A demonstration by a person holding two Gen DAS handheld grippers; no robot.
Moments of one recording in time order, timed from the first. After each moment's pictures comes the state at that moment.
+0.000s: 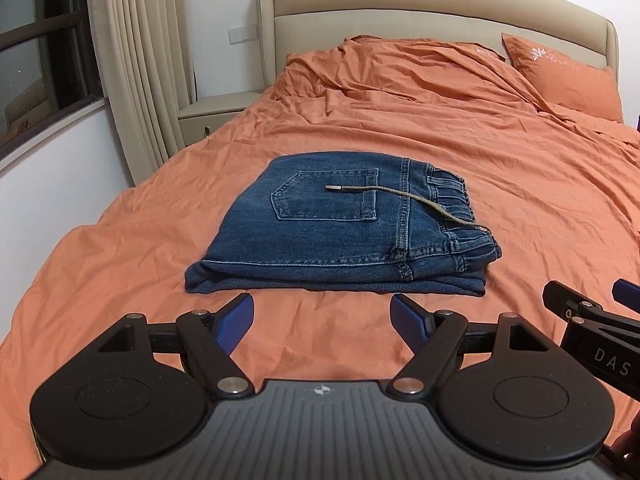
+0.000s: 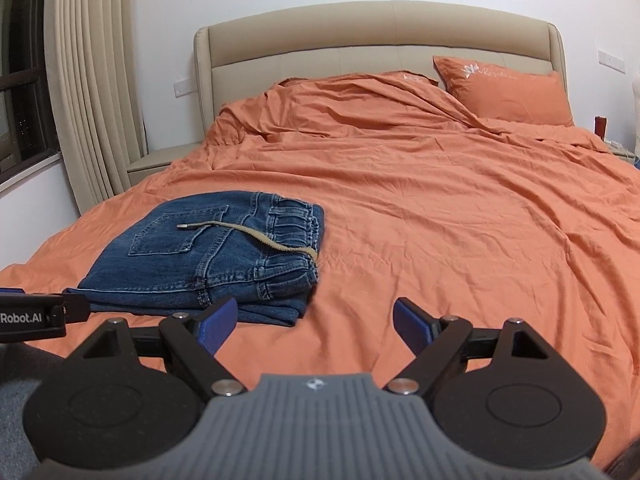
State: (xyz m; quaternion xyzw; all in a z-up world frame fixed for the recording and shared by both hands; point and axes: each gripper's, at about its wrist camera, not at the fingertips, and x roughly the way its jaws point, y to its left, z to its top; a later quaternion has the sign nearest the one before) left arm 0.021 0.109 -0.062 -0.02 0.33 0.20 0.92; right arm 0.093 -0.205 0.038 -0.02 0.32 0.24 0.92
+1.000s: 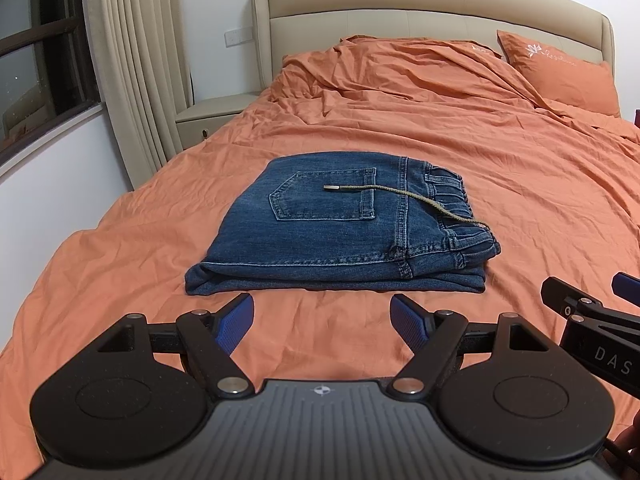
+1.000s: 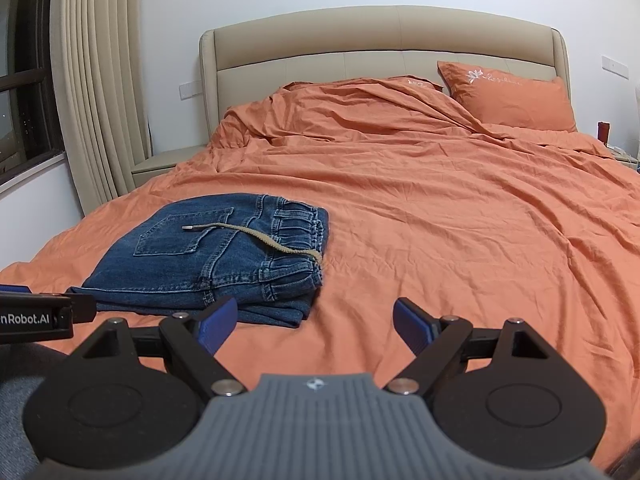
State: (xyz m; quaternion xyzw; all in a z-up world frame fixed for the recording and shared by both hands) left arm 0.021 0.111 -0.062 -0.01 0.33 0.20 0.92; right arm 0.089 -0.205 0.039 -0.02 0.32 0.25 0.92
